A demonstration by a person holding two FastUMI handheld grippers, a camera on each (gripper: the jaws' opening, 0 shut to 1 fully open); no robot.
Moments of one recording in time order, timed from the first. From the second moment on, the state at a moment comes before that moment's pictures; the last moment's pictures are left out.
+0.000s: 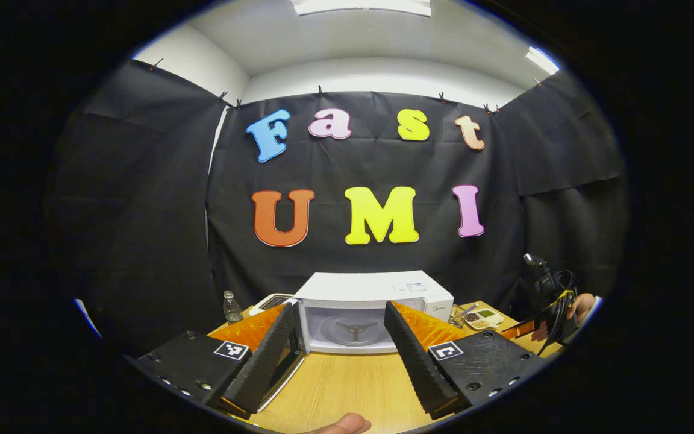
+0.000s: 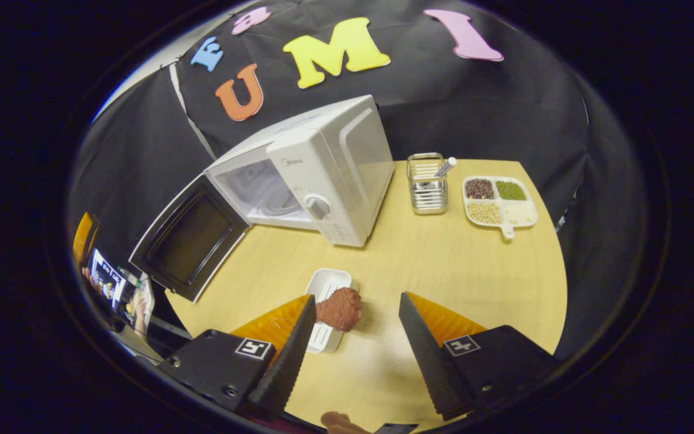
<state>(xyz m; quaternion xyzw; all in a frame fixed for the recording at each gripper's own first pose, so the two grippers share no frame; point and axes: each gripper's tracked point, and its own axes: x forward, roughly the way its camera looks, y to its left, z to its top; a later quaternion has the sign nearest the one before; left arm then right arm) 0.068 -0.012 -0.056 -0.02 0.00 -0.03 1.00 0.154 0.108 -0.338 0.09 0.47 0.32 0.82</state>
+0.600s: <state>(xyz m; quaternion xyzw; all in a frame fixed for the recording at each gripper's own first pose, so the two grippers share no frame) 0.068 0.000 -0.071 0.00 0.02 -0.01 1.00 0.136 0.140 -0.386 0.21 0.57 0.38 0.70</state>
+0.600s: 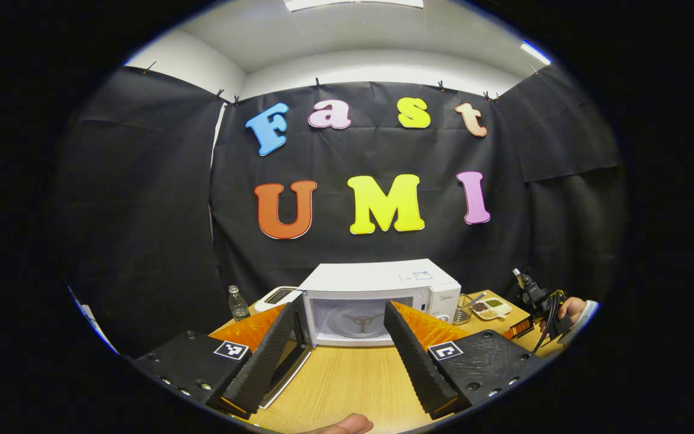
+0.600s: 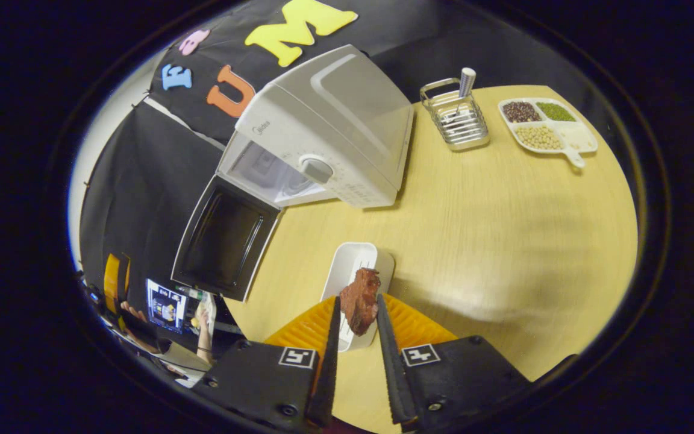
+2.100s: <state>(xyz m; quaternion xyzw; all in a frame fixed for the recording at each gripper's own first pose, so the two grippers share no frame) 0.031 0.075 -0.086 -0.04 0.00 -0.02 1.00 0.074 0.296 -0.300 -0.08 0.22 0.32 0.92</state>
